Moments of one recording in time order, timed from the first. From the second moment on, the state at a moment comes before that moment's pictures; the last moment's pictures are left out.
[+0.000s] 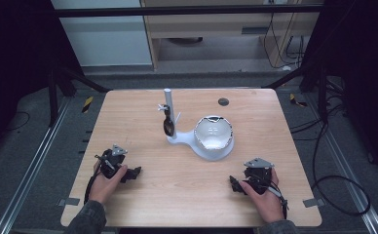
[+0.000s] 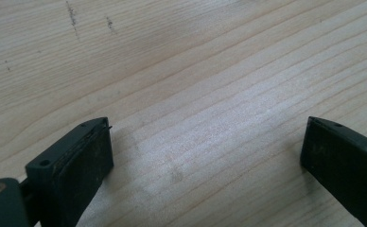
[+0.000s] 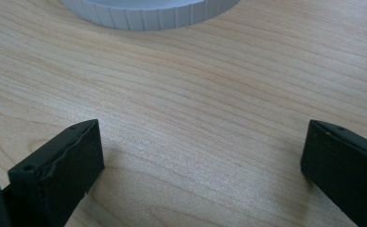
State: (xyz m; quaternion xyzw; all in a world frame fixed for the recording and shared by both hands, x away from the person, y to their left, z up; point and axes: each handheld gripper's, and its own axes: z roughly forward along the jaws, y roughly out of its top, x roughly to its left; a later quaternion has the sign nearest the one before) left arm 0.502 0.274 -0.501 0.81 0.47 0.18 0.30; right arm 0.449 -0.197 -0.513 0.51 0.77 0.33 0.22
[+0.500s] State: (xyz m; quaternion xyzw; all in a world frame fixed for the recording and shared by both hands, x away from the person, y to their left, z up) left arm 0.501 0.277 -0.508 0.80 0.46 0.20 0.33; right arm 0.450 -0.197 -0.513 0.50 0.77 0.33 0.22
